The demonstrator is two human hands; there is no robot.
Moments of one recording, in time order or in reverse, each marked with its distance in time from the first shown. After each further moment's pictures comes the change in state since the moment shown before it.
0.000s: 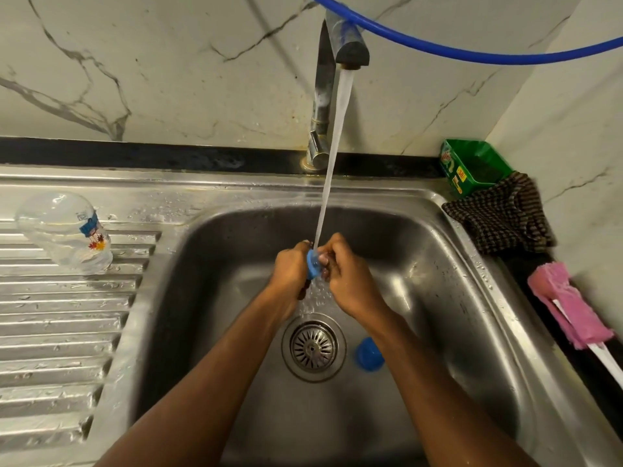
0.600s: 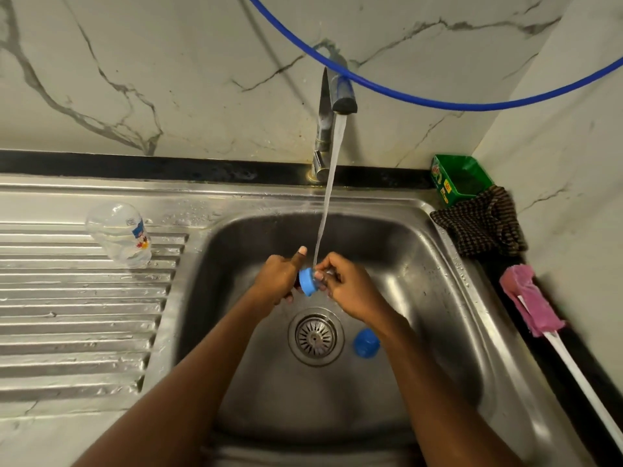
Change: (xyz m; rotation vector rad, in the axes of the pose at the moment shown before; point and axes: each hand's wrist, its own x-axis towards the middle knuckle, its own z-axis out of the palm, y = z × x) left_hand -0.036 0.008 -0.035 0.454 0.010 0.184; right_hand -0.023 -0.022 -0.015 -0.001 -0.146 0.114
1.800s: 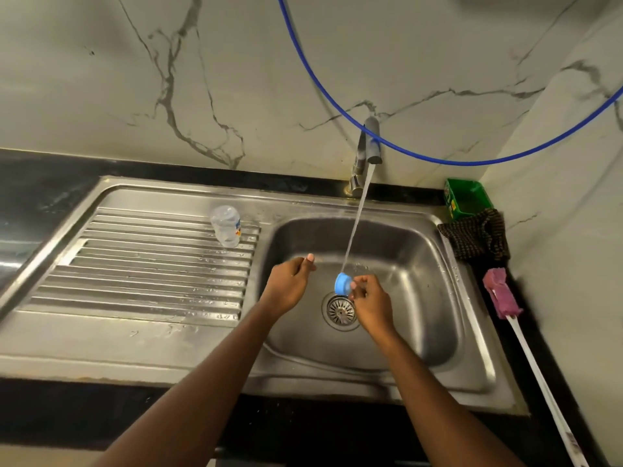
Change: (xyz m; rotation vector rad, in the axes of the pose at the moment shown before) left_hand -0.136 0.017 -0.065 0.195 0.205 0.179; right_hand -0.097 -0.069 0.010 0.002 0.246 0.336
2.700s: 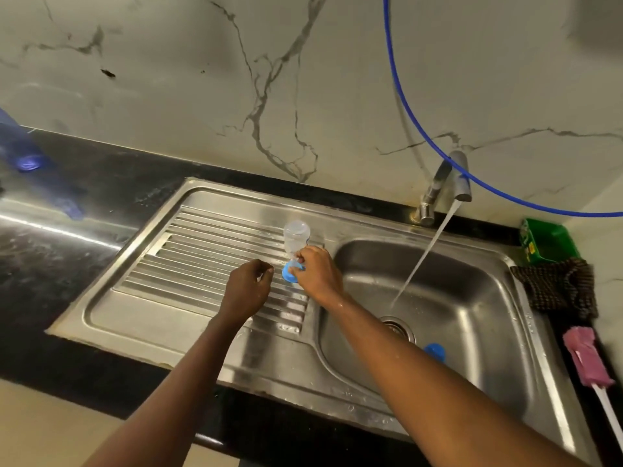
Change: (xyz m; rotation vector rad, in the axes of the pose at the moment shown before) left_hand -0.019 -0.085 -0.150 0.154 0.385 -0.069; right_hand 0.015 -0.162 0.158 -0.310 -0.285 -0.598
